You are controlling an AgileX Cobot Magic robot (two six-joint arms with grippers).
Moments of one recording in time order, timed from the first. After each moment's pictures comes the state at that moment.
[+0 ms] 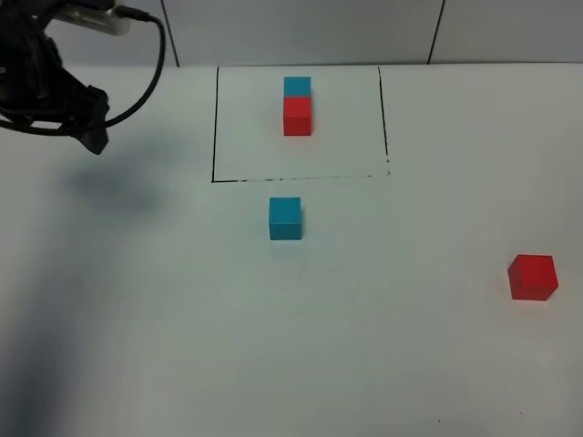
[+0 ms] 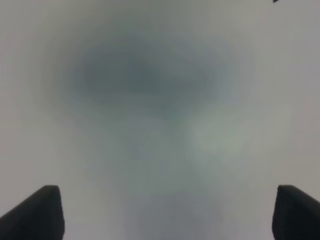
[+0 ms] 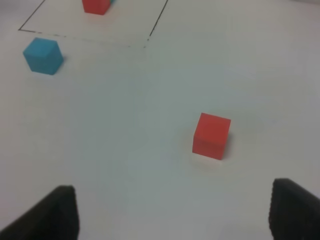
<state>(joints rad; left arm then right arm) -0.11 1.80 -1.56 -0.05 1.11 0.30 0.07 0.00 -0.49 0.08 1.05 -0.05</state>
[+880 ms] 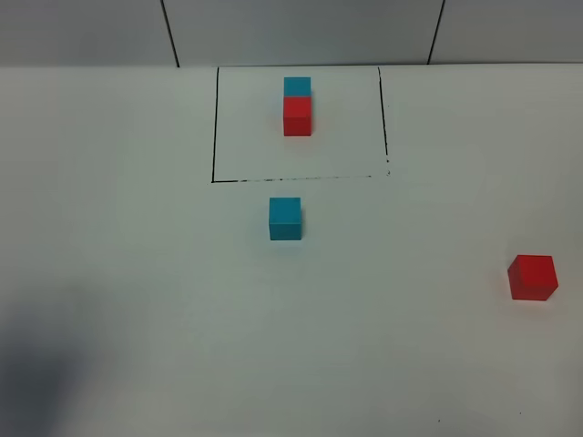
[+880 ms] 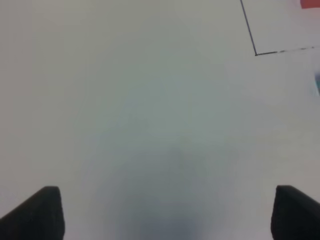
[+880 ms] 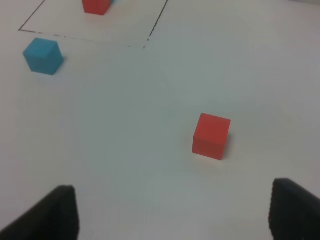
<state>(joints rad) -0.11 0.71 -0.95 0.01 1.04 0.02 0.07 0.00 -0.49 0.08 1.05 -0.05</state>
